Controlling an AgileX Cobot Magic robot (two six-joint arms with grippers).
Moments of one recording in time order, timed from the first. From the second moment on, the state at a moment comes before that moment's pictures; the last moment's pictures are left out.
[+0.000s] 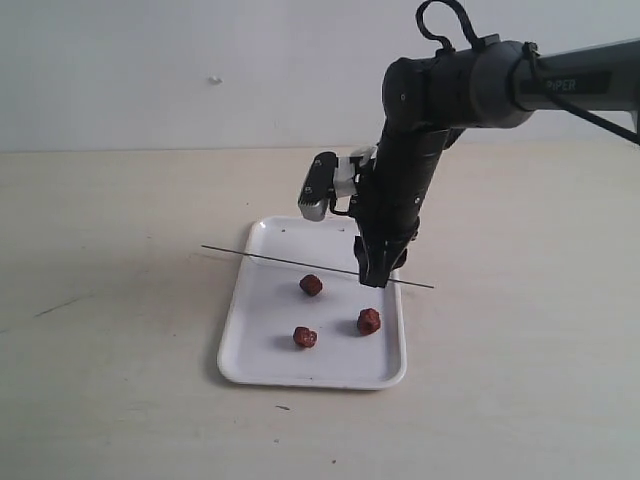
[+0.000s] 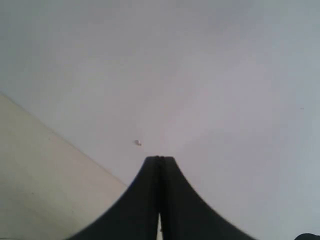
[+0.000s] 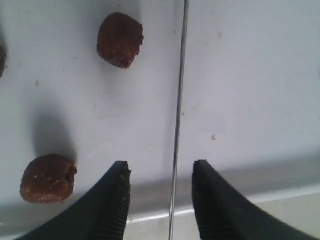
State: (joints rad) left arm -0.09 0.01 0.00 -0.30 -0.08 -0.45; right arm 0.31 2.23 -1.68 0.13 0.99 -0.94
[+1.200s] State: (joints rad) left arm -0.09 0.01 0.00 -0.30 -0.08 -0.43; right arm 0.31 2.29 -1.68 0.09 0.90 -0.94
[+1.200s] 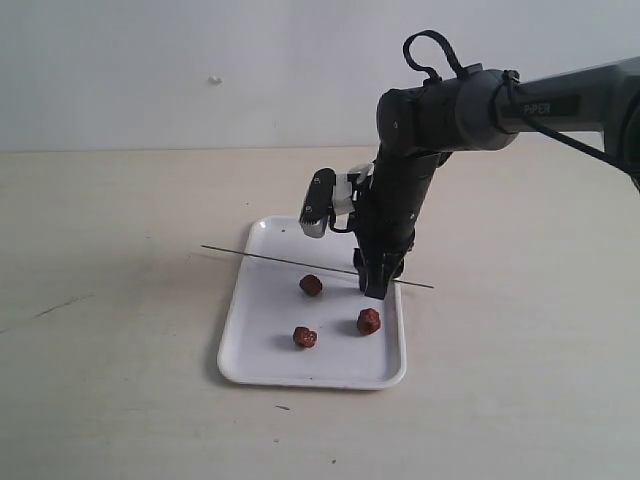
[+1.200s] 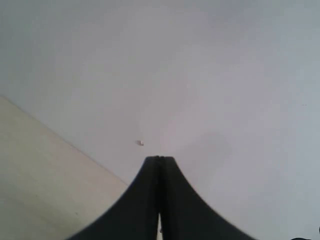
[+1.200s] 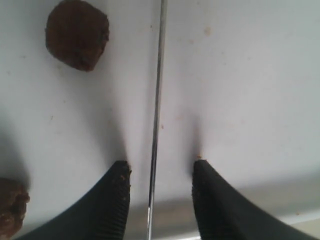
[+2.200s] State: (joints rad) left arm -0.09 0.01 0.00 -0.30 -0.08 -0.43; right arm 0.31 2.19 -1.68 0.01 0.92 -0.73
